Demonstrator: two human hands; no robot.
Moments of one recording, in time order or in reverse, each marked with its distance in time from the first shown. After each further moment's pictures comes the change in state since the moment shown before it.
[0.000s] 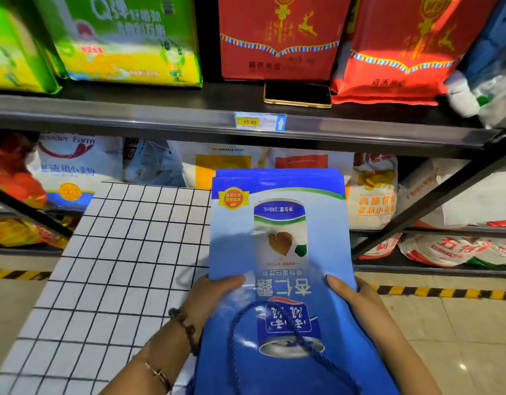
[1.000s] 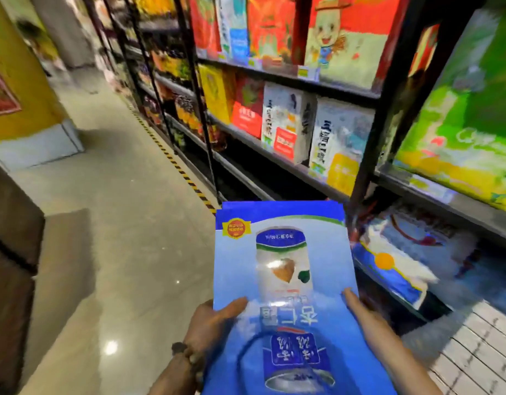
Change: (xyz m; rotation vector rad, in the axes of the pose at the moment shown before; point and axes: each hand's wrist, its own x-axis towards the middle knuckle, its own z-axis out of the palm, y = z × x) left_hand -0.273 -0.012 -0.521 -0.461 0.809 0.365; right_hand -0.183 -0.043 0.594 -0.322 -0.795 -0.220
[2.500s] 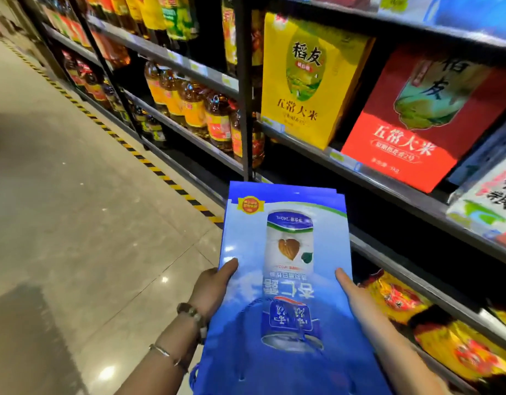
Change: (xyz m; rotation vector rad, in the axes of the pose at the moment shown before) left_hand 0.819 0.351 -0.417 0.362 -0.117 -0.107; right_hand 0.607 -0.215 0.658 0.082 0.206 0.233
